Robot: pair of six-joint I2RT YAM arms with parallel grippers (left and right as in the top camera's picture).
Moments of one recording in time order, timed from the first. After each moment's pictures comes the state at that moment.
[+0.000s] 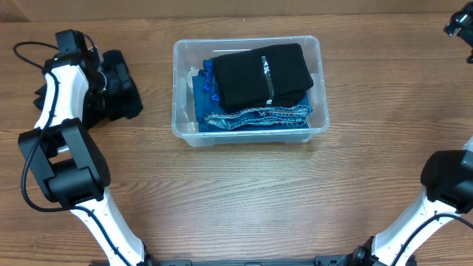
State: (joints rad) left arm 0.28 2.18 1.75 -0.79 0.12 -0.16; right arm -0.47 2.13 2.50 -1.34 -0.15 0.28
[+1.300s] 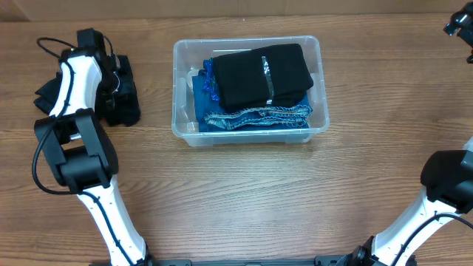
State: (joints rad) left arm 0.22 2.31 1.92 -1.03 0.06 -0.13; right arm -0.47 2.13 2.50 -1.34 -0.15 0.28
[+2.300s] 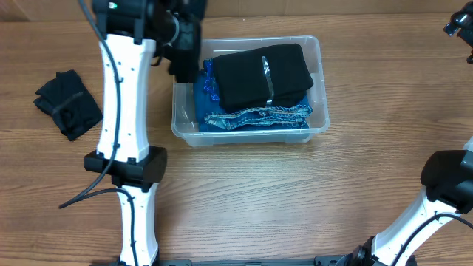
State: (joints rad) left arm -0.22 2.31 2.95 -1.69 0.07 -0.10; right arm -0.47 2.13 2.50 -1.34 -0.15 0.28
